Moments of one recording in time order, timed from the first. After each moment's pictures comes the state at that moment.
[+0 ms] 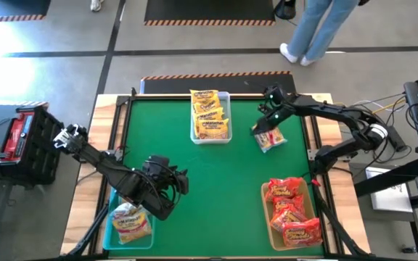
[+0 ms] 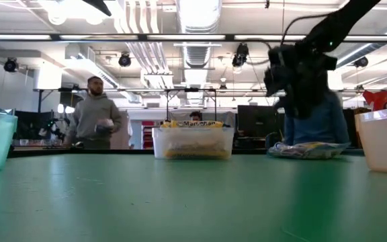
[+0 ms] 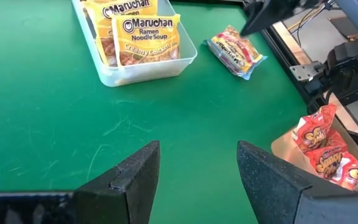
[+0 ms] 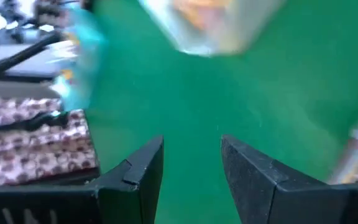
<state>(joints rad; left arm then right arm) -0.59 1.58 1.47 -1.19 -0.88 -1.79 -0.79 1.39 0.82 -0.48 -0.88 0.31</state>
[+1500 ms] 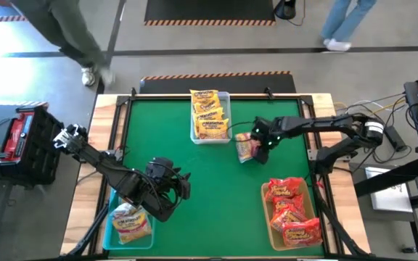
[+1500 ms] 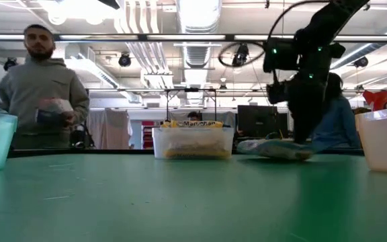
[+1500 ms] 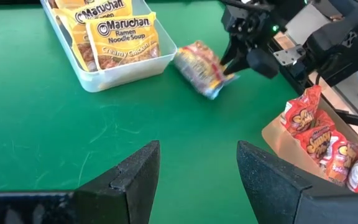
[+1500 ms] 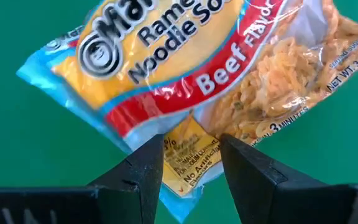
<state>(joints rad) -0.60 1.58 1.47 -1.10 -0.88 -1.62 -0.35 1.43 0.77 -0.61 -0.15 0.18</state>
